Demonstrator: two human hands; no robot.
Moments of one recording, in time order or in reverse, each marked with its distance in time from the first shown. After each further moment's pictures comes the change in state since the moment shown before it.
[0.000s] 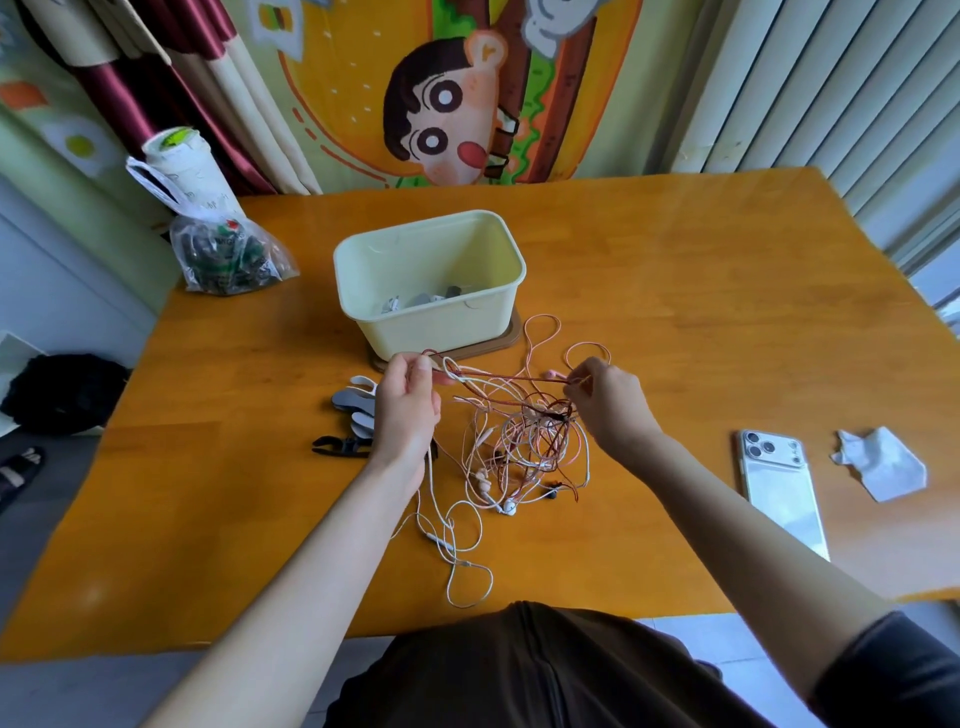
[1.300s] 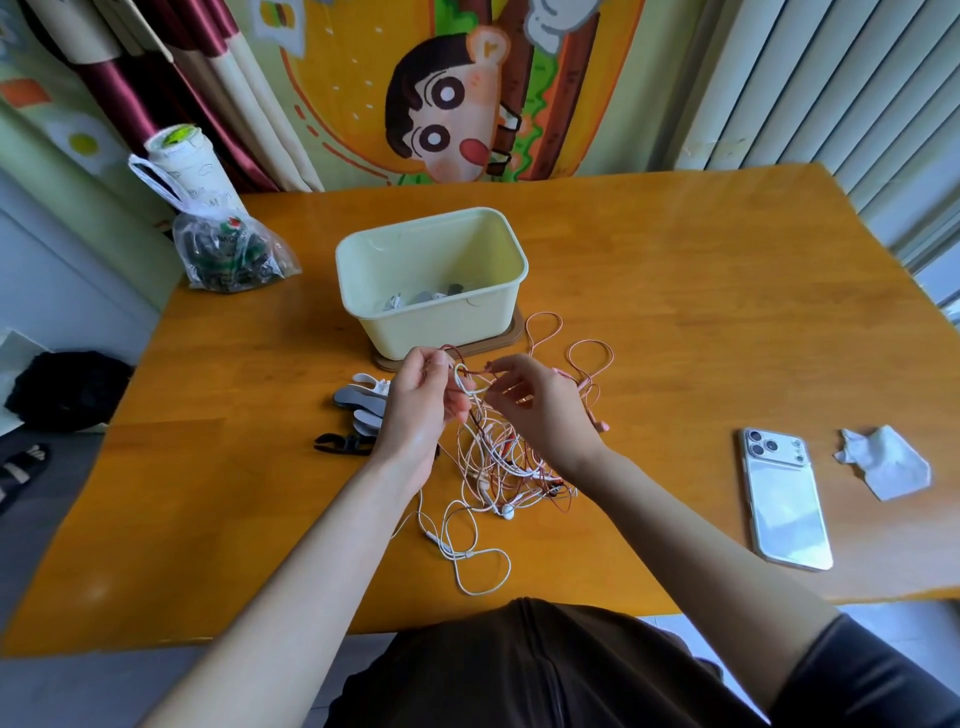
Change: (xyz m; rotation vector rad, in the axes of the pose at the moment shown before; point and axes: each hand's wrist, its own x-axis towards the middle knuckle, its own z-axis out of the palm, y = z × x) left_hand -0.007 0.007 0.001 -0.165 -0.162 -0.017; right_hand -0.019 -0.043 0.028 0.404 -0.037 -0.327
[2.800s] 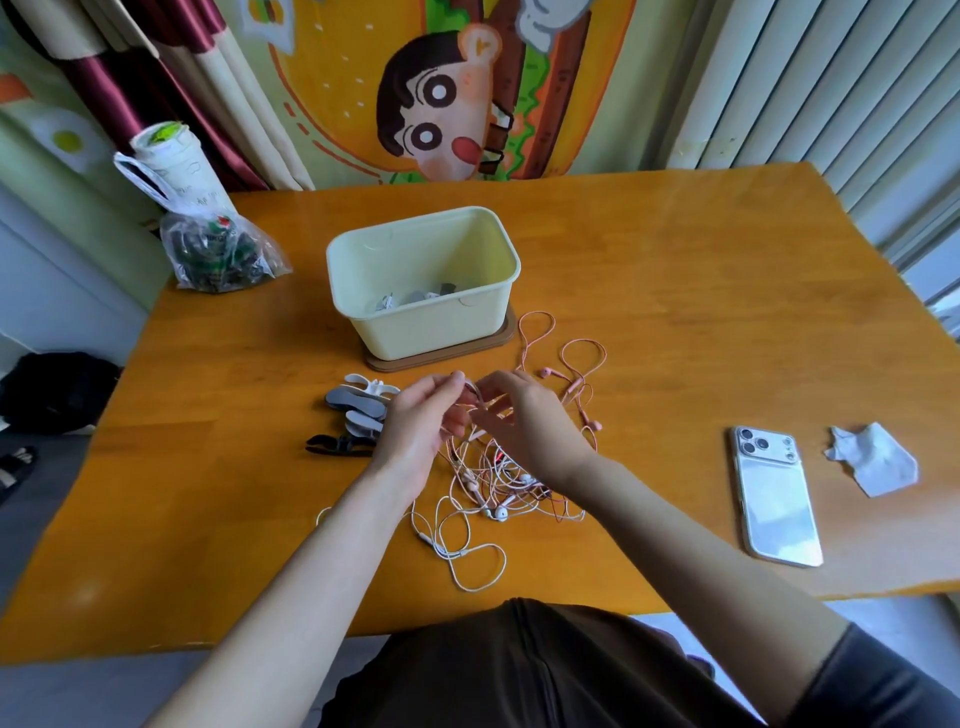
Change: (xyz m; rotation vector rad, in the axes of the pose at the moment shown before) left_hand 0.003 -0.017 -0.004 -0.030 -0.078 -0.152; right_hand -0.008 -0.011 0.000 -0.211 -0.128 -0.016
